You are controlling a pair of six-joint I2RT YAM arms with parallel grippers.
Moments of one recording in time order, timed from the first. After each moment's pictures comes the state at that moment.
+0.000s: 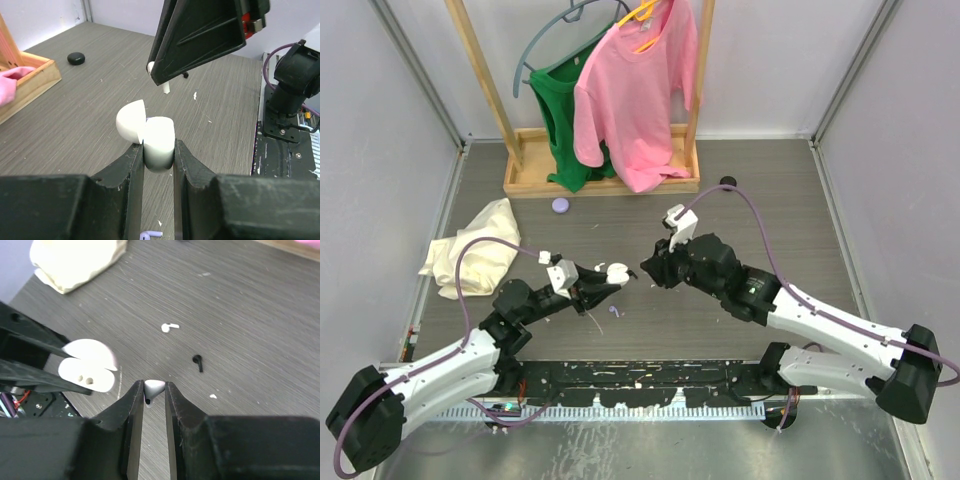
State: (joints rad) left arm -0.73 0.76 0.17 0.73 0.43 -0.09; right arm 0.93 1.01 0.78 -0.16 0.09 0.36
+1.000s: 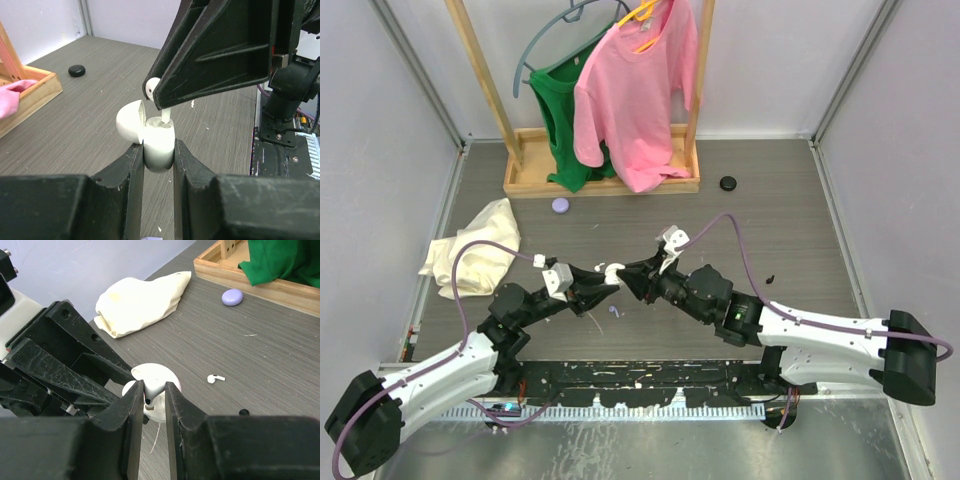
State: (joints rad) left arm -0.73 0.72 0.15 0.77 0.45 -0.09; right arm 1.16 1.01 0.59 0.39 0.25 0.32
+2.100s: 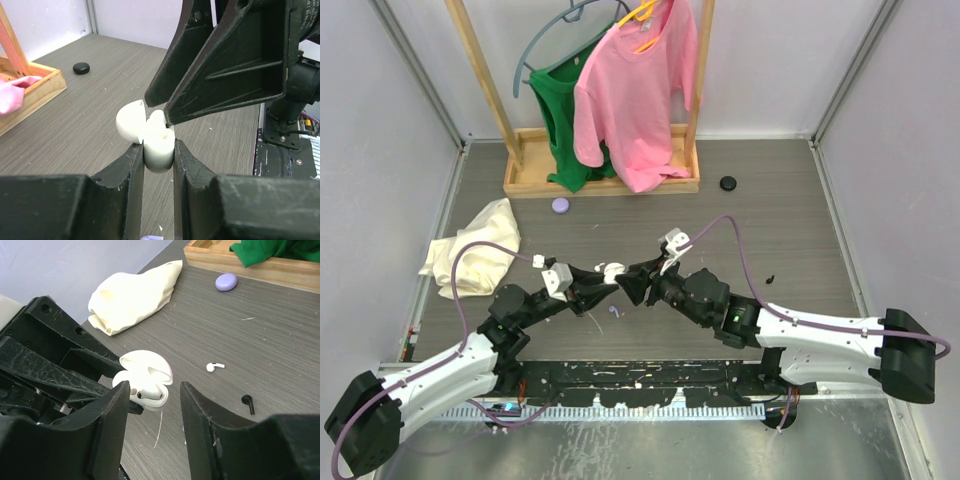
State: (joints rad) left arm -0.73 0.71 0.14 0.77 0.41 -0.10; right arm 1.18 1.04 0.56 0.41 0.30 0.41
